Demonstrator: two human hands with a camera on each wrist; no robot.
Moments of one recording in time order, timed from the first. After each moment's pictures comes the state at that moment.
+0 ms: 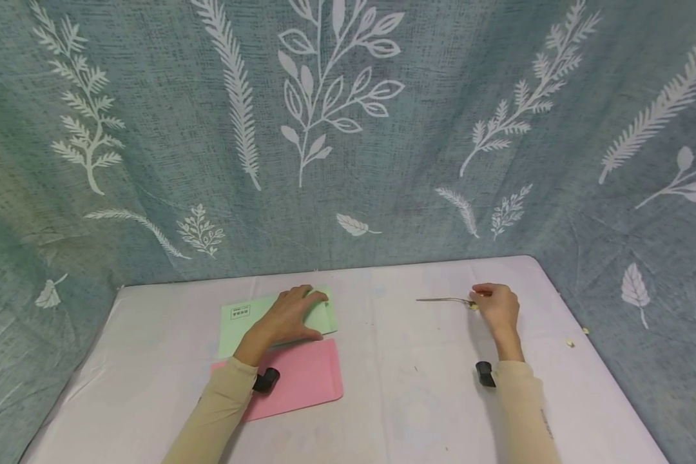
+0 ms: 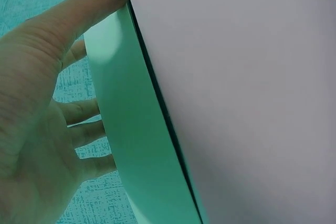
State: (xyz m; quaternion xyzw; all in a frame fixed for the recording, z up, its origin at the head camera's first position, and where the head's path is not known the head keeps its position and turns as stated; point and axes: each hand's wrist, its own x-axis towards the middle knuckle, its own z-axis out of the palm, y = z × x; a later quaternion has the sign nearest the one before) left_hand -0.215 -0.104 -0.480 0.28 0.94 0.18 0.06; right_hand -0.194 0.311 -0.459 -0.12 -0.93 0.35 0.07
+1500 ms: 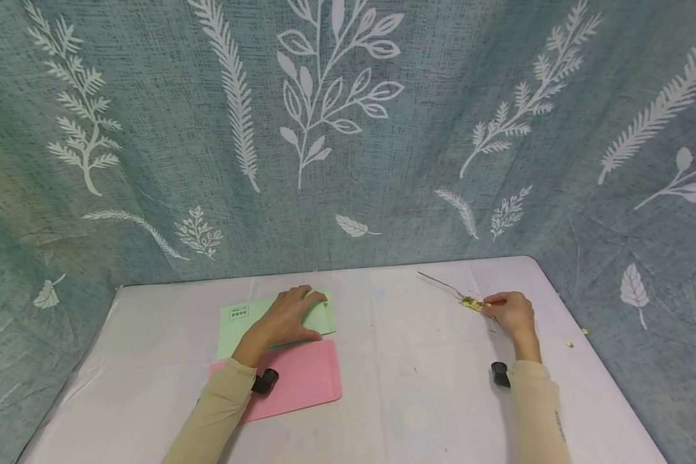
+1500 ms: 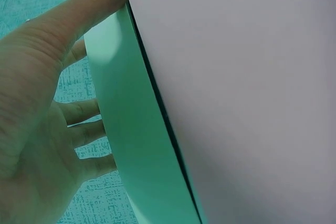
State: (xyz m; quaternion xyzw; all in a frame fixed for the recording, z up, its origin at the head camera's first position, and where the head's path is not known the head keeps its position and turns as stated) left_hand -0.216 -0.104 -0.480 0.28 0.94 0.17 0.06; right_hand -0.193 0.350 -0.464 -0.14 -0.92 0.37 -0.05
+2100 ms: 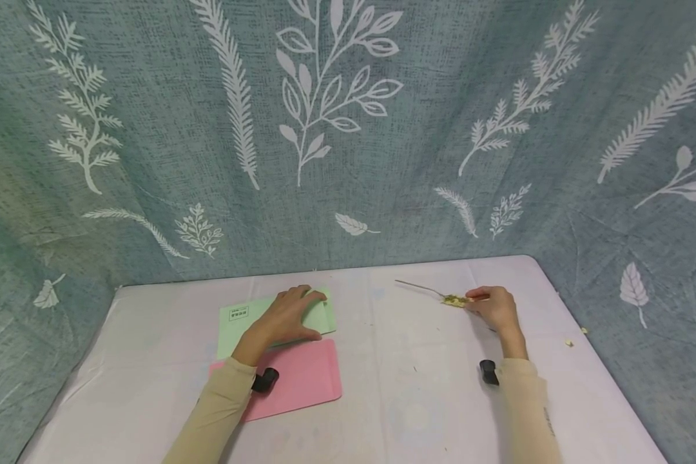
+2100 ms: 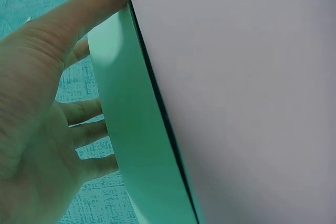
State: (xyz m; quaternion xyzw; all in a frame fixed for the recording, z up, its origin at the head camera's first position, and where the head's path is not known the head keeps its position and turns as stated) left_hand -0.214 -0.105 -0.483 0.27 0.94 0.18 0.05; right_hand -0.202 0.328 -0.472 -0.08 -0.92 0.38 -0.02
